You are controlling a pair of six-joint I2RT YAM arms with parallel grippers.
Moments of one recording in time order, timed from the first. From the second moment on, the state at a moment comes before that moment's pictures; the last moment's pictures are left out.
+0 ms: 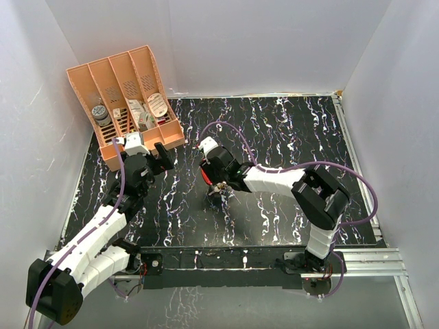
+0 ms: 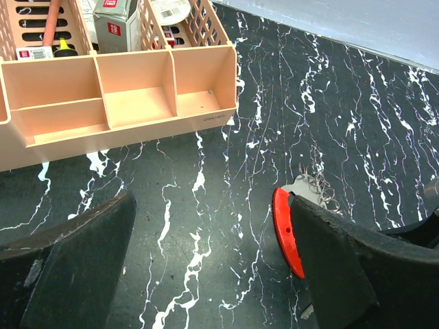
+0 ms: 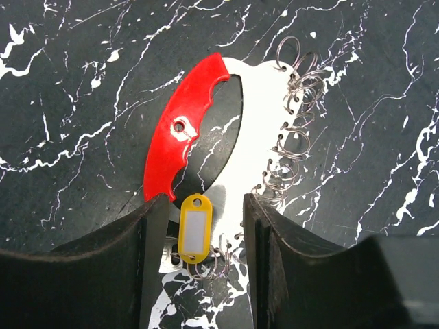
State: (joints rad) left arm -0.42 0.89 0.56 0.05 -0.38 -0.40; right arm 0.86 1.80 1.10 -0.01 0.25 0.04
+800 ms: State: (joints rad) left arm -0.42 0.87 0.55 0.05 -0.38 -0.40; right arm 0.86 1.80 1.08 -0.07 0.19 0.06
